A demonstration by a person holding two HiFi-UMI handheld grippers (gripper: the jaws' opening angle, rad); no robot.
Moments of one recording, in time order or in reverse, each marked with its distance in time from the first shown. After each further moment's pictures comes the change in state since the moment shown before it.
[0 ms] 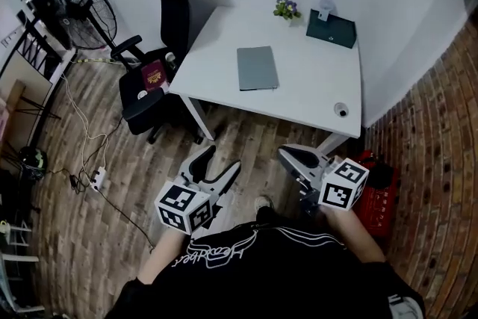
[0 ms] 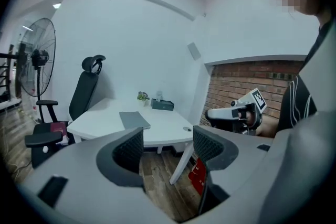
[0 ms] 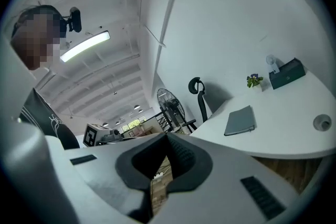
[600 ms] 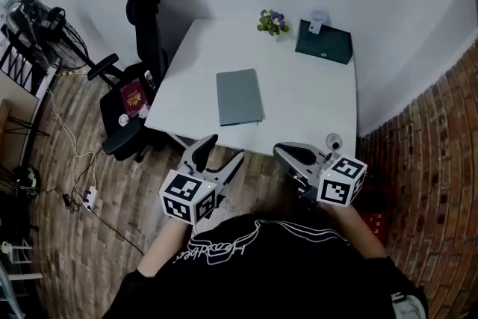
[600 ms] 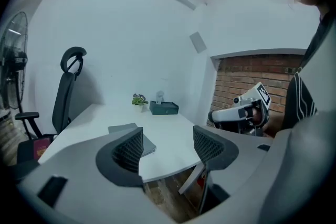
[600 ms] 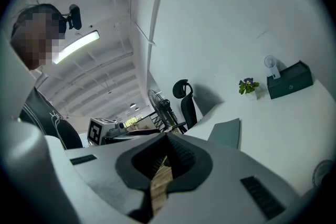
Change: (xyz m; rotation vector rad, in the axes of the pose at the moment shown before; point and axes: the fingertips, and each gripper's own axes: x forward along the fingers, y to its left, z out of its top) left arm 0.166 0.054 0.064 0.058 0.043 -0.044; right arm 0.040 -0.134 0.073 0.011 0.043 -0.031
